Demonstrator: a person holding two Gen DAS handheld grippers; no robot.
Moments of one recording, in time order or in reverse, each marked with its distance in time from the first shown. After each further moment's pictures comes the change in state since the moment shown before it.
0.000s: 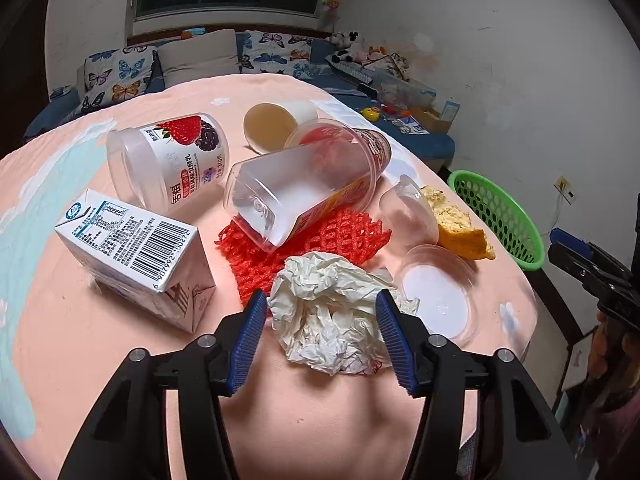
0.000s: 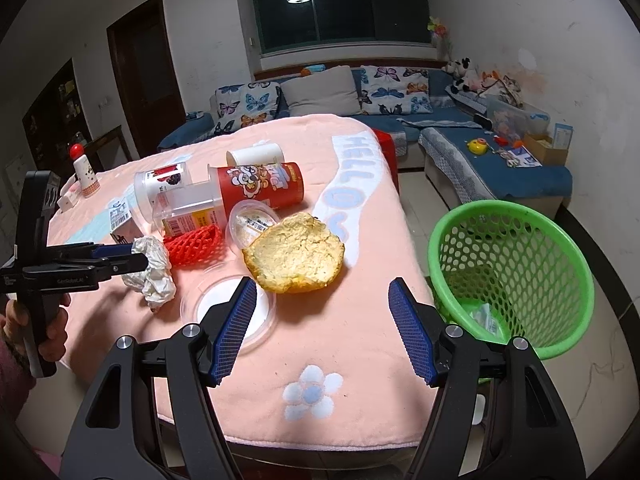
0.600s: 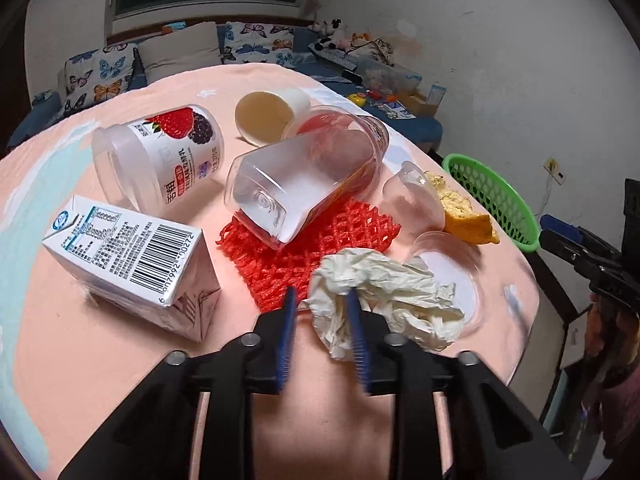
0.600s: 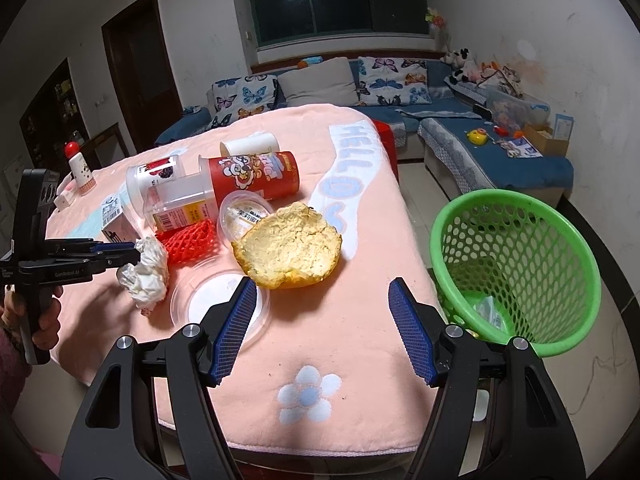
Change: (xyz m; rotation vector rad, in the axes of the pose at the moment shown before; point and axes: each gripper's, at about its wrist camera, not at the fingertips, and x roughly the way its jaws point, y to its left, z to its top) left arm 0.009 0.014 0.004 0.050 0.051 -0.051; right arm 0.015 -0.003 -0.003 0.017 0.030 0.003
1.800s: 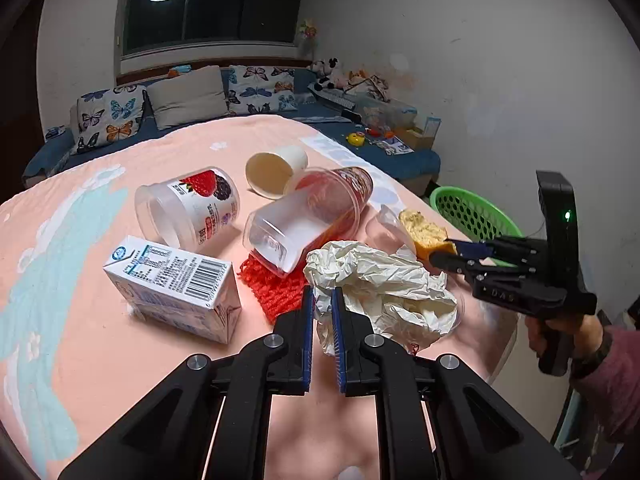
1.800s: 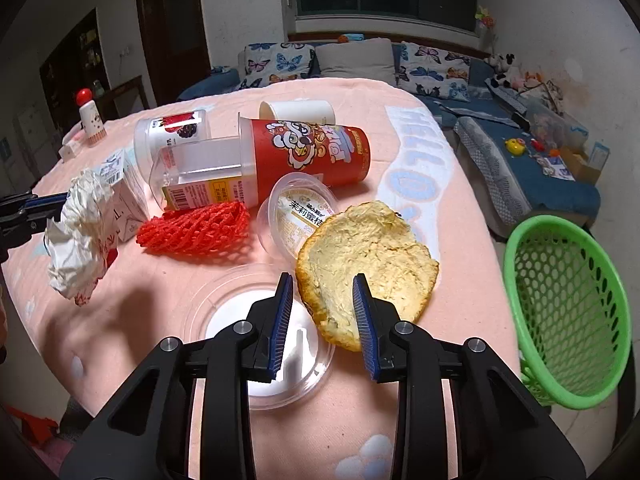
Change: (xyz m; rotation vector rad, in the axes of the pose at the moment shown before) left arm -0.067 -0.022 -0.010 0.043 -0.156 0.048; right arm 0.069 0.053 0.016 -0.152 0.088 0.048
